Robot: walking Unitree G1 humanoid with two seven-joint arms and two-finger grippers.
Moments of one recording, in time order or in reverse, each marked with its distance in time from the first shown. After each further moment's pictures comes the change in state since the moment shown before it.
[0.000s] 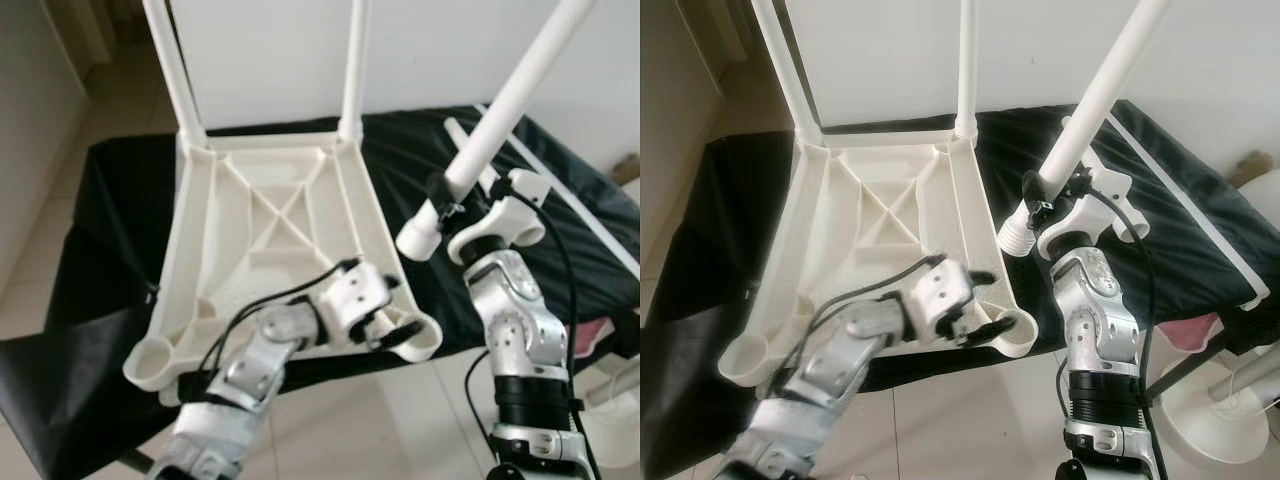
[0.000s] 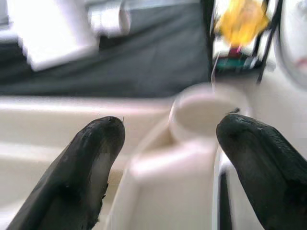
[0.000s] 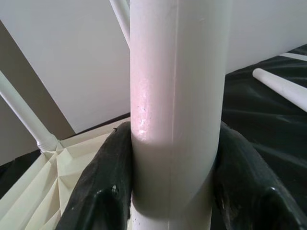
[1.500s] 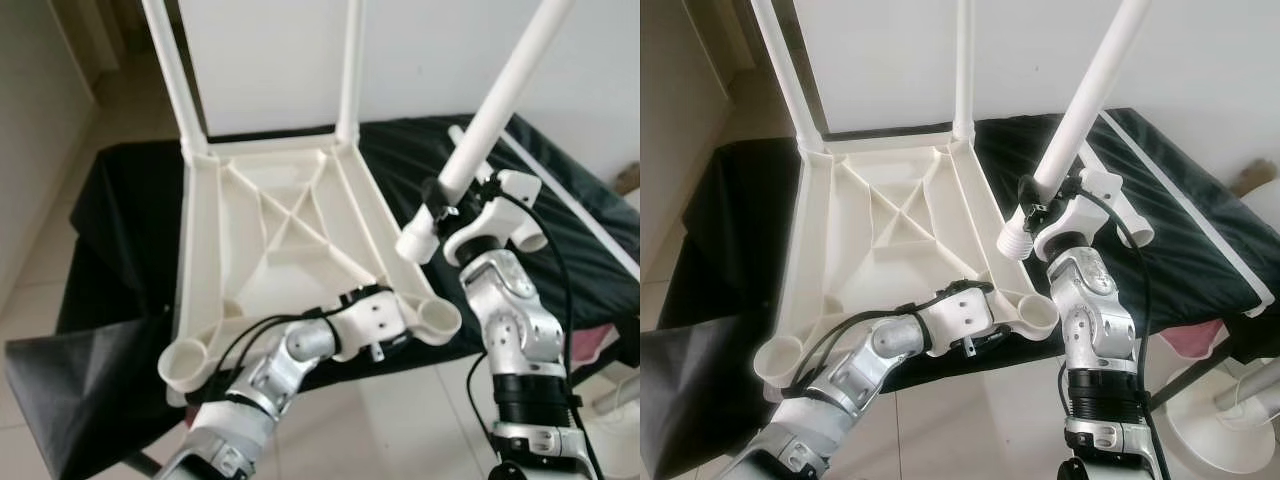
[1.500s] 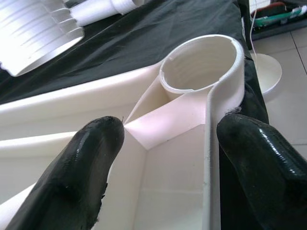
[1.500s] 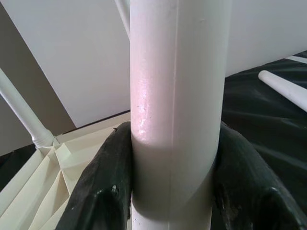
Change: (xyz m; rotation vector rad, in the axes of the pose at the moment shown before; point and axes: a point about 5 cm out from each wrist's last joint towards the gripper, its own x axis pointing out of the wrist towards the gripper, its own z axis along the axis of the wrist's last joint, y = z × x) left arm 0.040 -0.015 -0.012 0.188 0.115 0.028; right arm 0.001 0.000 -0.003 -0.041 0.021 -0.007
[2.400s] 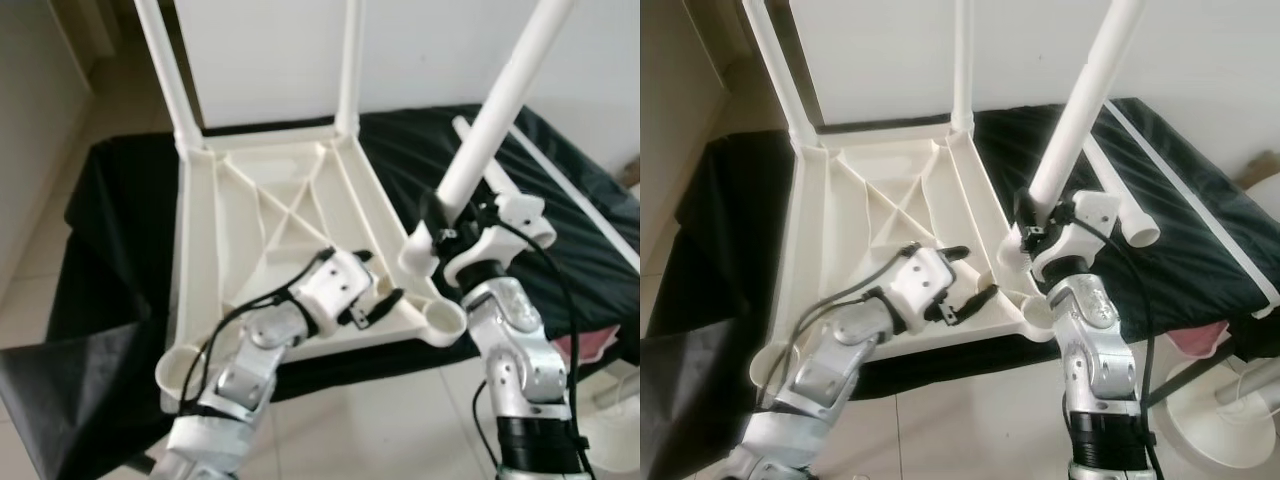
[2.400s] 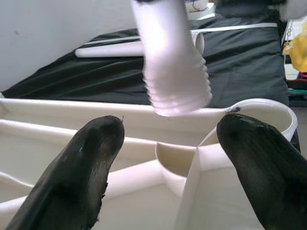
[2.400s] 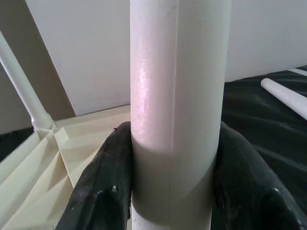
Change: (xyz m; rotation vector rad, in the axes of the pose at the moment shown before) left arm -0.049 0.033 0.020 -0.191 -0.201 0.252; right arm -0.038 0.010 -0.007 -0.110 -0.043 0.053
